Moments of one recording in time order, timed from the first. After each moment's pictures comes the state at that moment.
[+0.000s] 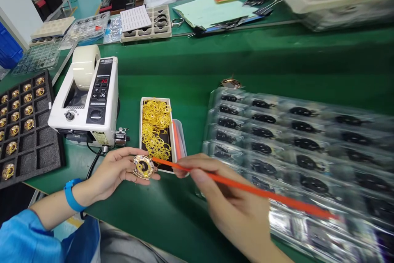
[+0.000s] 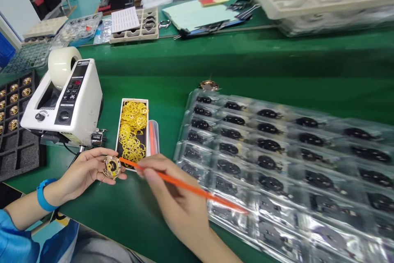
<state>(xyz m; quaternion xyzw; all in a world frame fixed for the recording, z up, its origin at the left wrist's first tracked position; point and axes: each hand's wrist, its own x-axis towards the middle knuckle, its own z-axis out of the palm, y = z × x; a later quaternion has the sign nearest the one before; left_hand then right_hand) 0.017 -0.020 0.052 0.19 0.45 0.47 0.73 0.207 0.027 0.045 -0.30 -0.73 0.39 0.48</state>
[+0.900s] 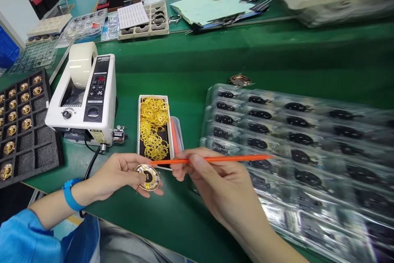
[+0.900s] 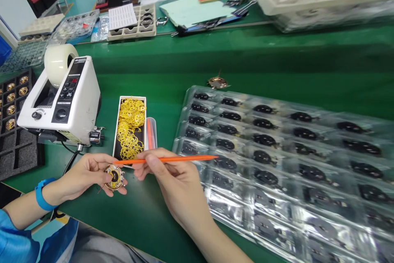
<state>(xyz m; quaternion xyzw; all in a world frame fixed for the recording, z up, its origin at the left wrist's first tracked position) 0.019 -0.024 0.055 0.22 0.45 0.39 0.77 0.202 0.037 0.035 -0.28 -0.54 0.63 0.49</state>
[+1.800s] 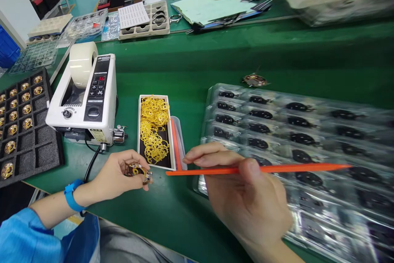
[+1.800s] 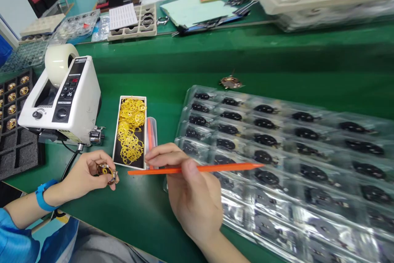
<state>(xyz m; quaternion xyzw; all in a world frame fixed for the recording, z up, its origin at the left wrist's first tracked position) 0.025 -0.025 0.053 0.35 0.51 0.42 0.66 0.205 0.036 0.037 -0.26 -0.61 0.46 0.59</state>
